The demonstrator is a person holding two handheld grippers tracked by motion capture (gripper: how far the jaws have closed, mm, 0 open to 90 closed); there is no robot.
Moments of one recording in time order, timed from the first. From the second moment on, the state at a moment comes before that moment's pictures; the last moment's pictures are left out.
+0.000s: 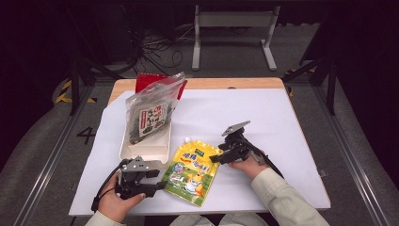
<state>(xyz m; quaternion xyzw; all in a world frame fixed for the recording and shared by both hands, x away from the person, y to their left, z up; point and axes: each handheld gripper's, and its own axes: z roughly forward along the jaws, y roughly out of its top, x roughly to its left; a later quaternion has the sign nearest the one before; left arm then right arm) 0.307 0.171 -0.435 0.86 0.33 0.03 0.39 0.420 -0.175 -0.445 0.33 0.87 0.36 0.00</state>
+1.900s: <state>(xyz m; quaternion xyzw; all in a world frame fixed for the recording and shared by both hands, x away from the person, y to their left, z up) 0.307 0.152 -0.452 0.87 0.29 0.00 0.39 0.421 -0.171 -0.444 0.38 0.86 0.33 0.00</state>
